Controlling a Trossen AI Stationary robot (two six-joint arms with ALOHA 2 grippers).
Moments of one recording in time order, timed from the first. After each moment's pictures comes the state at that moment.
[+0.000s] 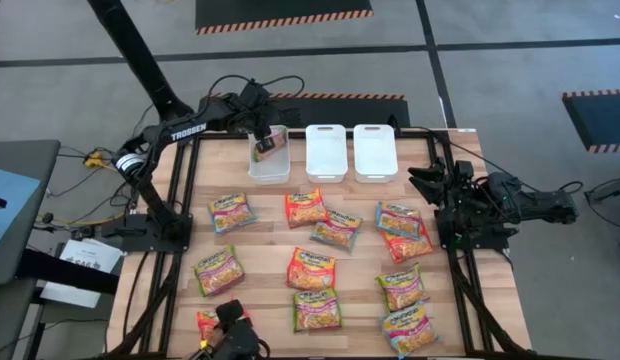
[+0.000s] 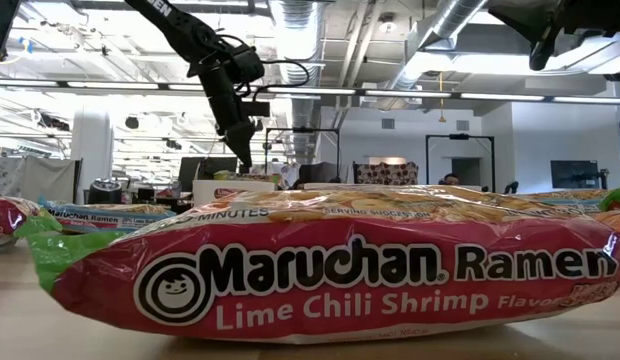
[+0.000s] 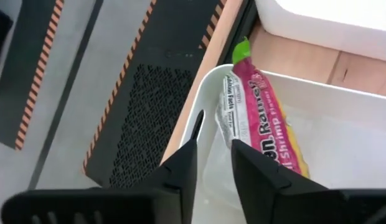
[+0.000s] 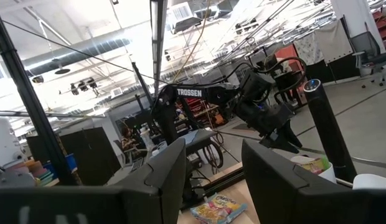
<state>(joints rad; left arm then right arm) 0.78 1.70 1.33 -0.50 -0.15 0.47 0.06 0.17 0.29 0.21 0.34 0.32</state>
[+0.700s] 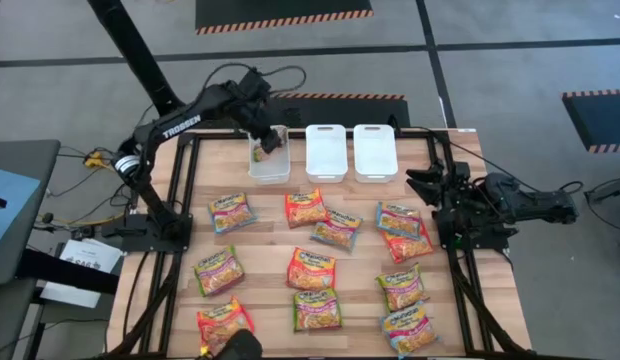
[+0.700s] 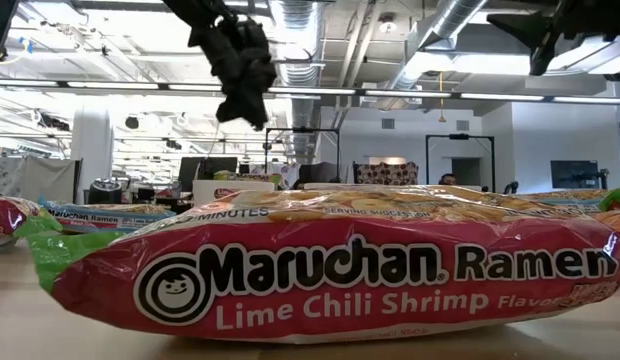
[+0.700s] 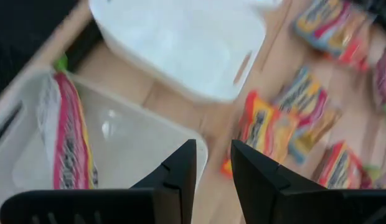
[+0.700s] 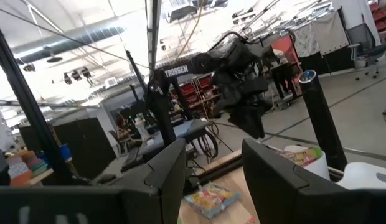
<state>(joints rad) 0.74 1.70 1.56 -0.90 0.38 0.04 0.06 0.17 0.29 0.16 0.34 0.32</state>
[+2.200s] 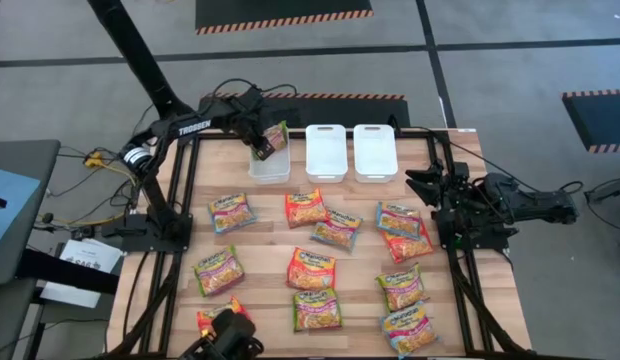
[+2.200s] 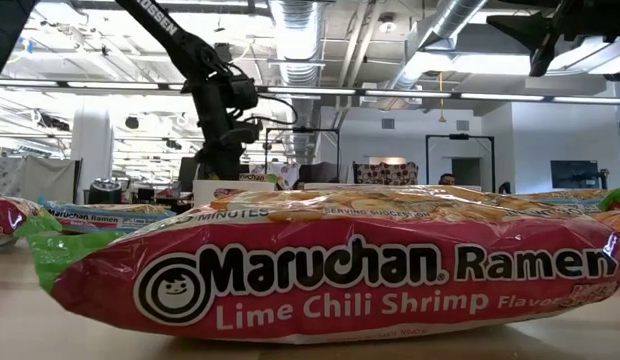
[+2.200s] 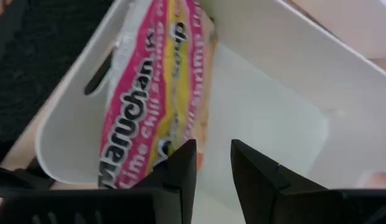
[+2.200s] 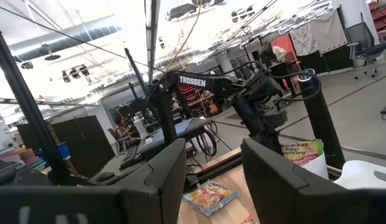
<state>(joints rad) 0.84 1.77 1.31 -0.67 0.10 0.17 0.06 0.17 0.29 0.15 0.34 0.32</state>
